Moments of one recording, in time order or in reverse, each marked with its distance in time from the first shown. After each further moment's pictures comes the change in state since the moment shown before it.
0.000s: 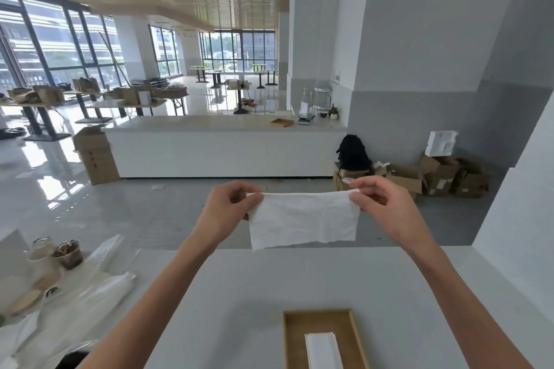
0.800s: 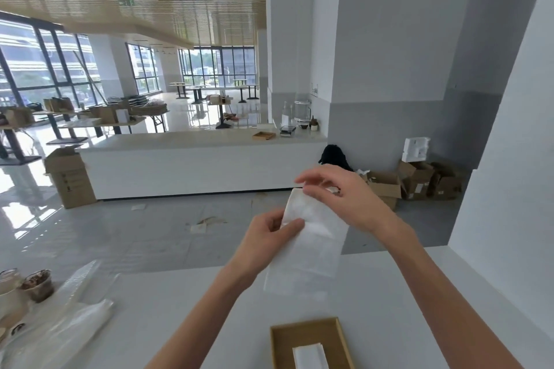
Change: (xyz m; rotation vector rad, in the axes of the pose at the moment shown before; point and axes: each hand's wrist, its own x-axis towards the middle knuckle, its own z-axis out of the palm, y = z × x) left_hand -0.036 0.031 0.077 -0.330 -0.337 -0.038; right_hand 0.006 -0.062 -0.003 -0.220 -0.247 -0.333
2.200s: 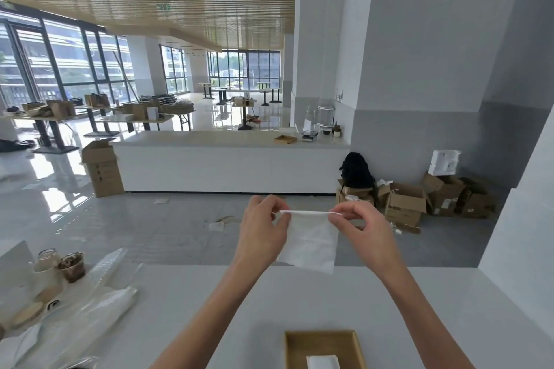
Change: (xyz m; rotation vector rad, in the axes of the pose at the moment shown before) left_hand 0.005 0.008 -0.031 0.587 0.455 0.082; right_hand -0.025 0.020 0.054 0.215 0.282 0.288
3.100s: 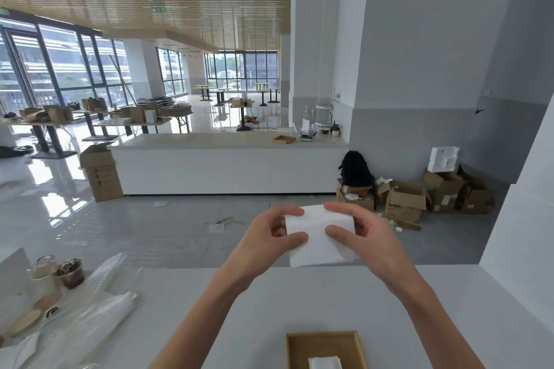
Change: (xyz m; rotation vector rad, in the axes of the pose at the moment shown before) left_hand -0.016 0.009 -0.017 -0.438 -0.396 -0.126; right_hand -0.016 -0.023 -0.012 0.283 -0.140 0.156
